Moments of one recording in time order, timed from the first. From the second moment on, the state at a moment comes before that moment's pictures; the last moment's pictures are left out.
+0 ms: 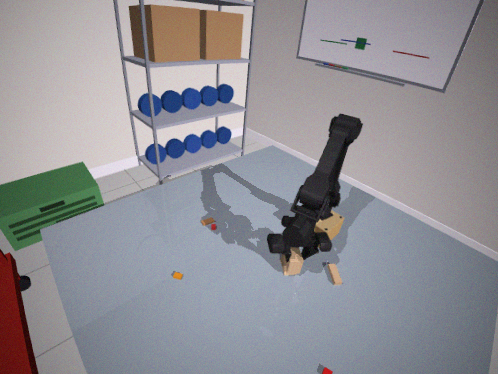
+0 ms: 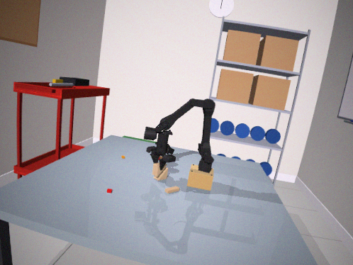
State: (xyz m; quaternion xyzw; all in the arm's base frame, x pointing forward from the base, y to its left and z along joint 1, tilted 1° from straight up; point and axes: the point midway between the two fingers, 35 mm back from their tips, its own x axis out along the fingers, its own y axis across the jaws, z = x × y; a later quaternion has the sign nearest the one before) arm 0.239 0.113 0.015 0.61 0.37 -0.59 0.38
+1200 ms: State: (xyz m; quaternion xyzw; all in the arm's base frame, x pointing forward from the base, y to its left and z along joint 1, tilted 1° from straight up) arm 0.239 0.111 0.013 0.61 0.37 -0.59 0.38
